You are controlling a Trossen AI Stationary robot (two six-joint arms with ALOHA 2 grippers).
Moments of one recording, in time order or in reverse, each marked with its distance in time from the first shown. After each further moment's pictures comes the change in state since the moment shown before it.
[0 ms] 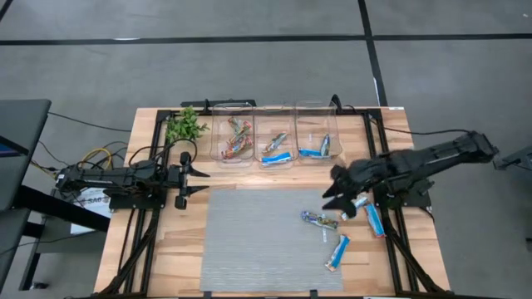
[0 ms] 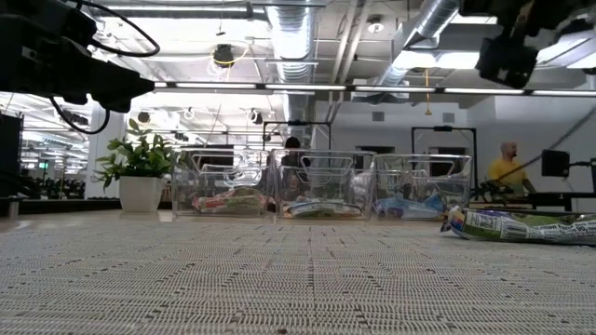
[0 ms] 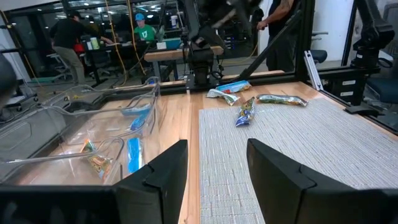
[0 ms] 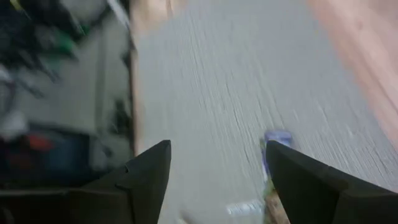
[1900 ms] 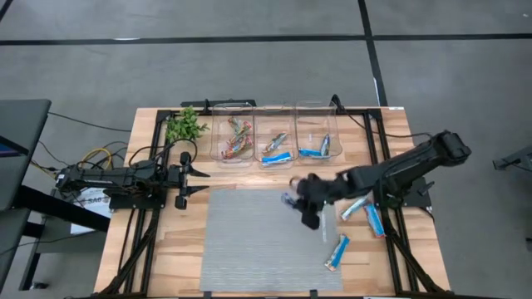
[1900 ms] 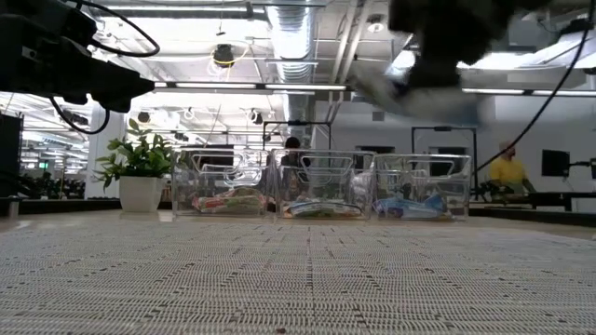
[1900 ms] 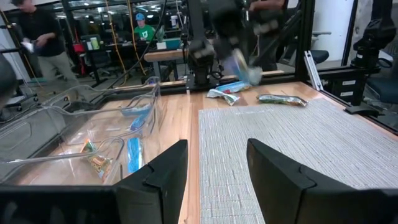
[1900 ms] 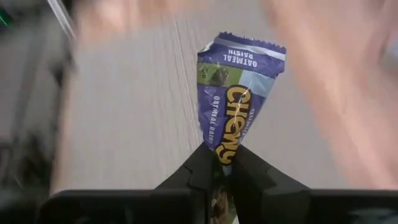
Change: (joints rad) left arm 0.000 0.000 0.000 0.000 0.000 0.000; right arm 0.027 0.459 0.141 0.240 0.221 -0.183
